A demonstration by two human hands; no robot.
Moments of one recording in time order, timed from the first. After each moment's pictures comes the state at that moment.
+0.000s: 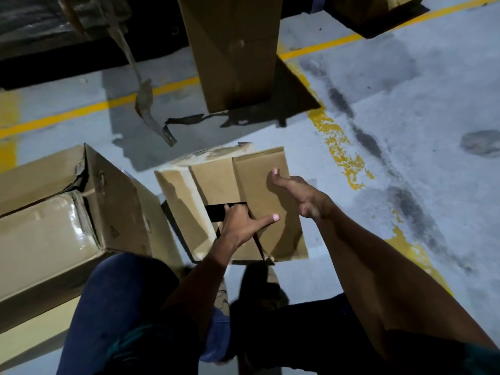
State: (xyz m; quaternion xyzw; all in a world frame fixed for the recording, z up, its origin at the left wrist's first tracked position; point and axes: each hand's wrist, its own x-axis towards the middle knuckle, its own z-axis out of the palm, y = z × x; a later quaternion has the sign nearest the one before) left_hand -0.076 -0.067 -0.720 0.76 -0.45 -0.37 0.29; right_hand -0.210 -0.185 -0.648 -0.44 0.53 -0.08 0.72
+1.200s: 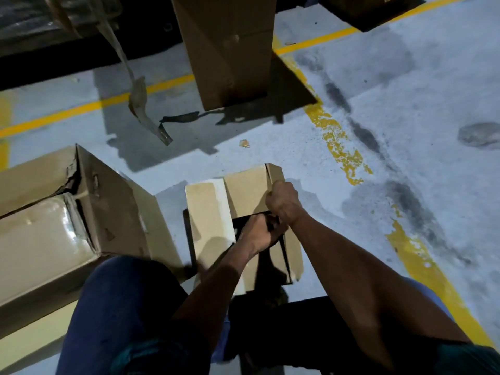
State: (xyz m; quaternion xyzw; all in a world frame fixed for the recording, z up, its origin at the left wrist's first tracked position) left_hand -0.113 -0.066 -0.721 0.72 -0.50 -0.43 0.22; right_hand -0.178 -0.160 -0.671 -0.73 0.61 0.04 0.31
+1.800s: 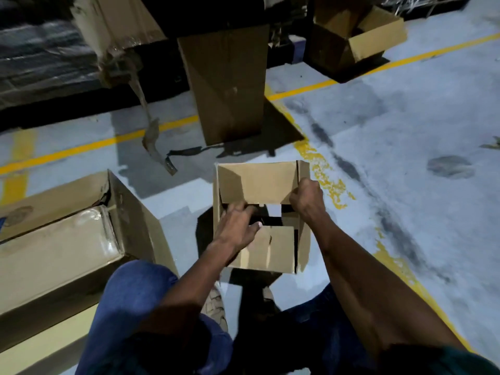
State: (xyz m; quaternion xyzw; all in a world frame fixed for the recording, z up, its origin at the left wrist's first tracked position) left_hand -0.079 -0.057 -0.617 0.75 -0.63 -0.18 0.08; right_hand -0.239 -0.168 -0.578 -0.71 0.66 -0.10 0.23
